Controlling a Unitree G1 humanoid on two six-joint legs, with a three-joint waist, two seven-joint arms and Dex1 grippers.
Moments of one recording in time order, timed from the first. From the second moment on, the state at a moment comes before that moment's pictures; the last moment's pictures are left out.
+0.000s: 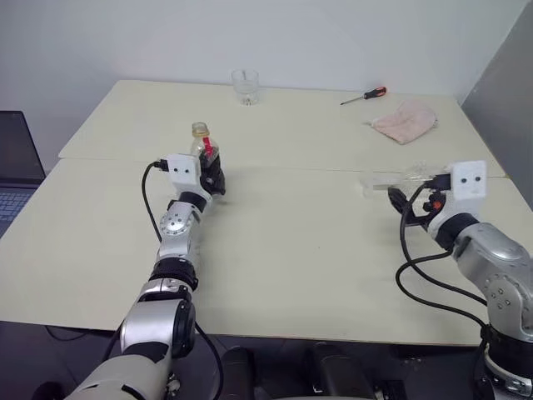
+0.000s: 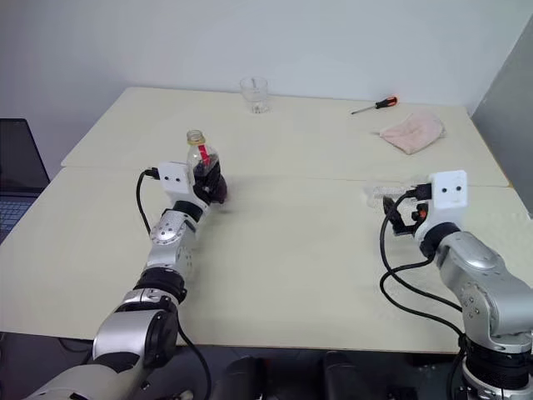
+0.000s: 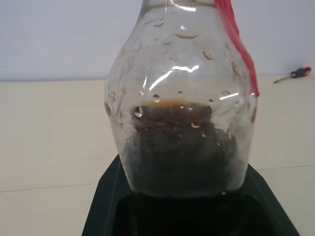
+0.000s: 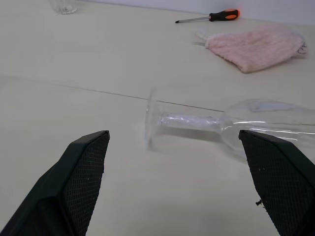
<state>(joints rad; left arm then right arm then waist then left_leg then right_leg) -0.76 0.27 0.20 0.96 -0.15 -0.42 -0.27 -0.28 -0.49 -0.27 -0.56 0.49 0.99 0.09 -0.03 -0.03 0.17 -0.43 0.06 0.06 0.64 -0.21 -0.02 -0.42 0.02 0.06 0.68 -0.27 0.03</state>
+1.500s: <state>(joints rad) 0.08 0.33 0.06 -0.17 -0.23 0.05 -0.39 -0.57 -0.06 -0.62 -0.21 0.63 1.17 -0.18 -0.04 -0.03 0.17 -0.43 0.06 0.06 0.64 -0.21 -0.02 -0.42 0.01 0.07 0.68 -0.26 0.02</state>
